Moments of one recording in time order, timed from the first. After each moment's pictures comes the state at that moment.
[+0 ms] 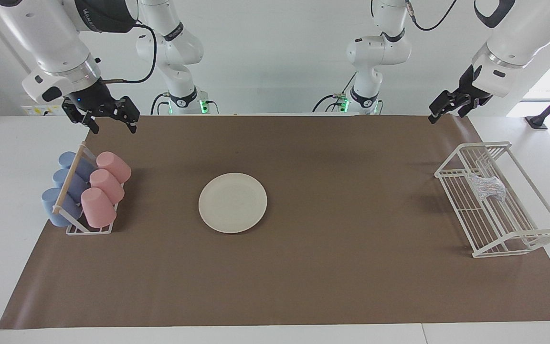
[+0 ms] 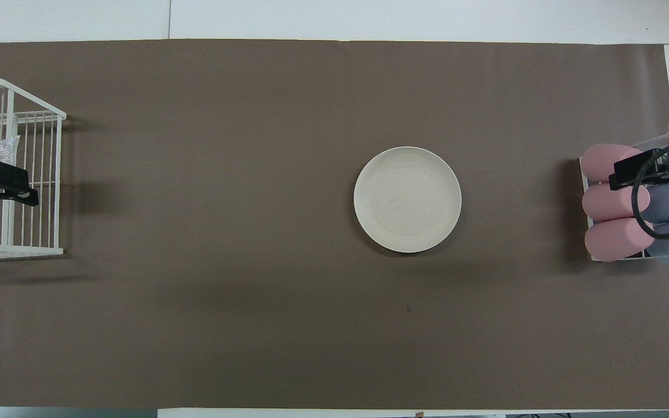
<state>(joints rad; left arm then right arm) -0.03 -0.04 0.00 -1.57 -0.05 1.42 -0.21 -0.08 0.00 0.05 -1.58 0.01 1.52 -0.01</state>
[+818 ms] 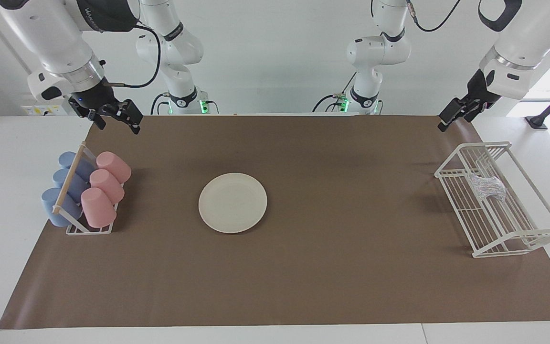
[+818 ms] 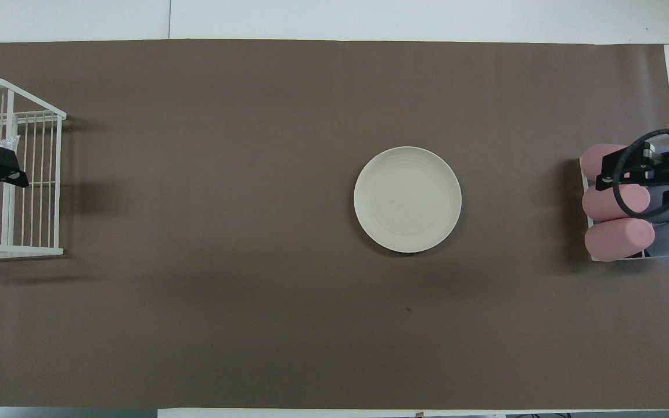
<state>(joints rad) -0.01 -0.04 -0.01 -1.62 0.02 1.54 -0.34 -0.08 0.00 0.07 -1.58 0.06 1.47 0.30</state>
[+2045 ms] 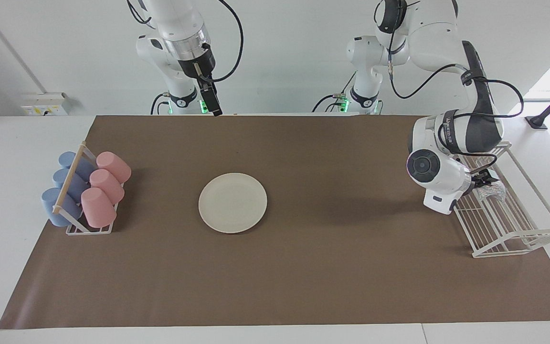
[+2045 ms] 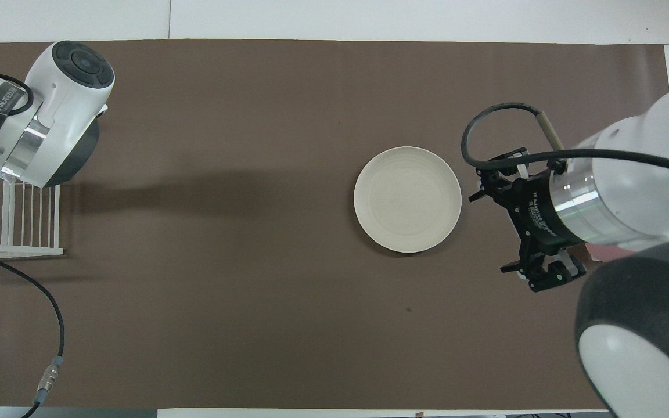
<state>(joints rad) -0.15 0.44 -0.03 -1.57 0.86 1.61 -0.34 -0.07 -0.06 0.41 -1.58 0.20 1.49 1.72</state>
